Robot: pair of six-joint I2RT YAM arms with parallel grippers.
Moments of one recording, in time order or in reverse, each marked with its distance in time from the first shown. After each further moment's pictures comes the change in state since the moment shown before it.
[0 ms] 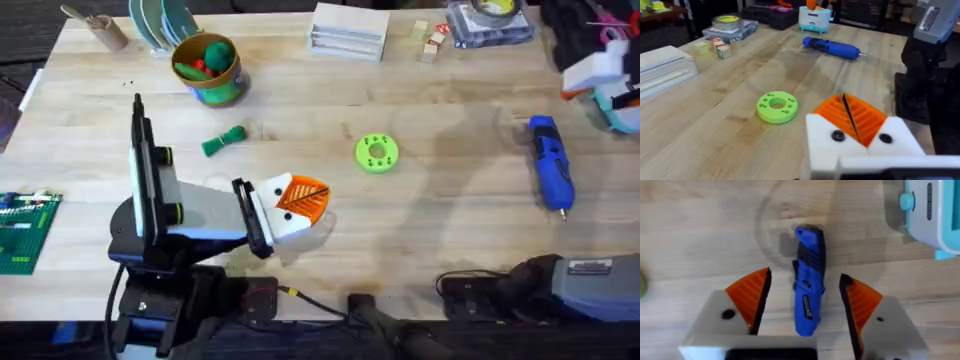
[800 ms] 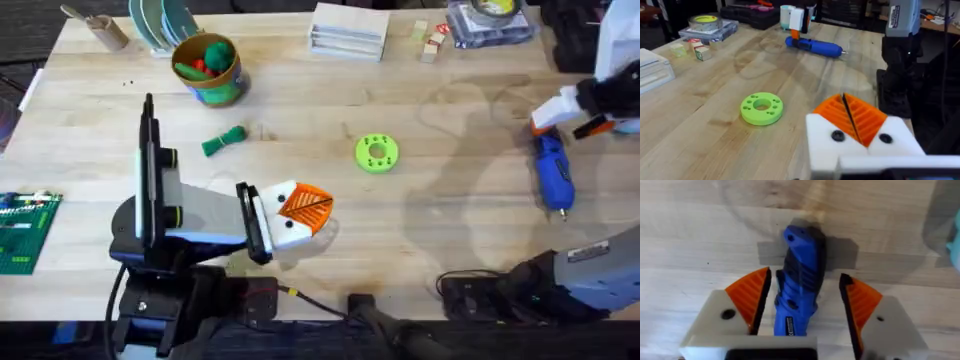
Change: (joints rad) left arm 0.000 0.000 0.000 -0.012 0.077 0.004; right arm -0.015 0.270 -0.012 0.031 0.058 -0.182
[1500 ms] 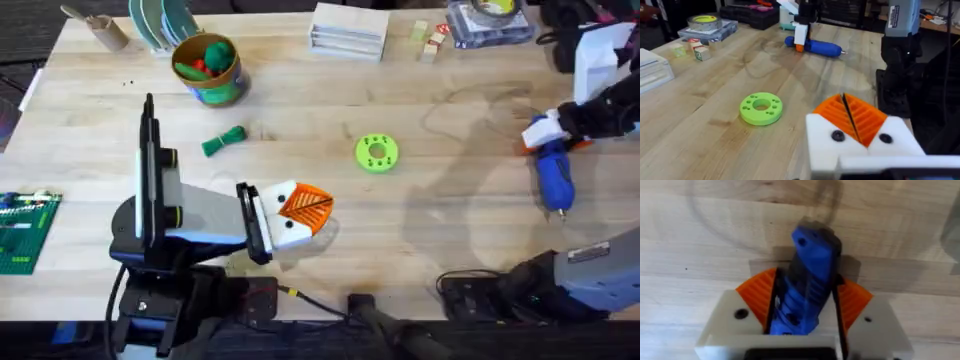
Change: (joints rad) left arm 0.000 0.000 0.000 -0.001 0.002 0.000; right arm -0.001 -0.015 -0.175 0.152 0.034 -0.040
